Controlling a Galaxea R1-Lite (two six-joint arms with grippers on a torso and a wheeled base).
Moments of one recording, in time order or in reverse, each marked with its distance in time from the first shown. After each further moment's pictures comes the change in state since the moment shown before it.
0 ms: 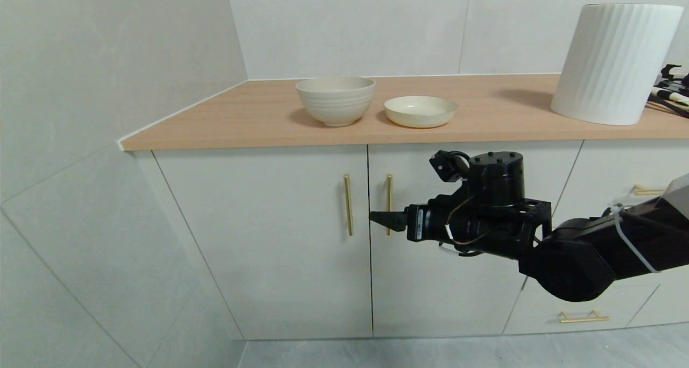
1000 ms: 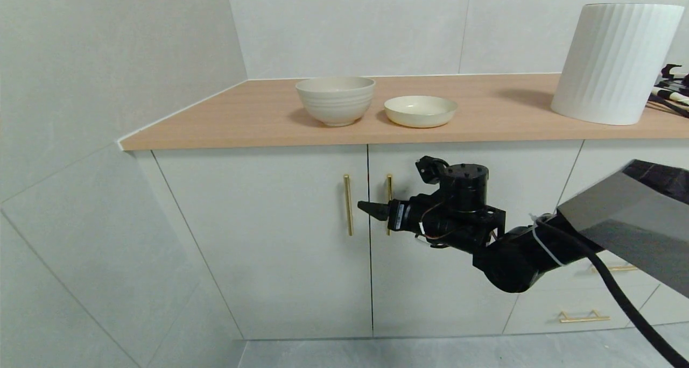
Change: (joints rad) left arm 0.000 0.000 0.000 0.000 0.000 -0.001; right arm -0.018 0.231 -0.136 -0.204 0.000 0.074
